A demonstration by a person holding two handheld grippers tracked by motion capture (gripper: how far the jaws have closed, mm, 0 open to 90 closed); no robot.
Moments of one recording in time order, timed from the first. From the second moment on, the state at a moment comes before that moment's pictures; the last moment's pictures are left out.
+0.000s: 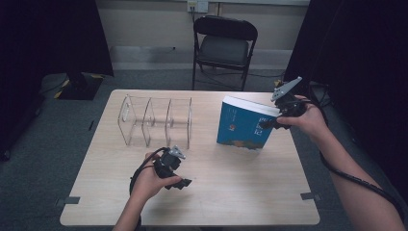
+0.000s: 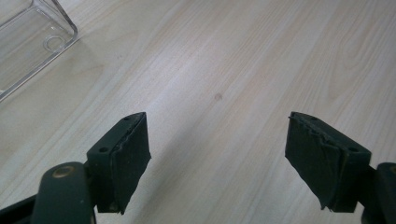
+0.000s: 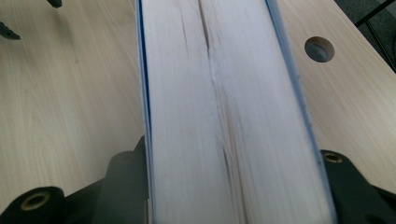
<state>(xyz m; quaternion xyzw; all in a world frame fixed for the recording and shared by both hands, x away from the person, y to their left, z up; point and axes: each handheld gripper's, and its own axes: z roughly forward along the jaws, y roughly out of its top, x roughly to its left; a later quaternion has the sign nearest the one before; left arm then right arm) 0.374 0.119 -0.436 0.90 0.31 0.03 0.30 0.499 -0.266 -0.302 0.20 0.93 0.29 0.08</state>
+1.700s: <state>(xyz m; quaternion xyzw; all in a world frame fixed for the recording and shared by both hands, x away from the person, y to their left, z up) 0.374 0.116 -0.442 0.91 0.31 0.02 0.29 0.502 -0.217 -0.291 0.17 0.97 0.16 0.07</state>
